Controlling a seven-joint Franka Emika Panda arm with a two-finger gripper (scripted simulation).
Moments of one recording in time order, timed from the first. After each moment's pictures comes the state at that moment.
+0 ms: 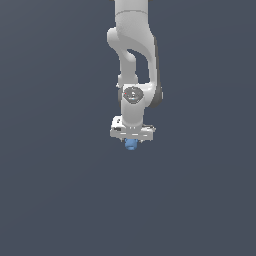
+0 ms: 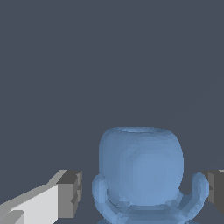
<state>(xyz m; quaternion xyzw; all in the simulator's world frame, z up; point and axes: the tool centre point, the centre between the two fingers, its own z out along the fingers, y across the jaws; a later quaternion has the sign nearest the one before) -0.057 0.018 0.052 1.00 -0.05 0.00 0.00</state>
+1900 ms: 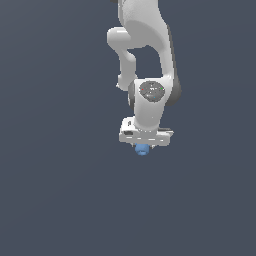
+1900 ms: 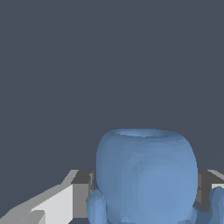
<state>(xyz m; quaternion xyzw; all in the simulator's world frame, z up) 0.009 0.064 0.114 1.00 -0.05 0.00 0.00</state>
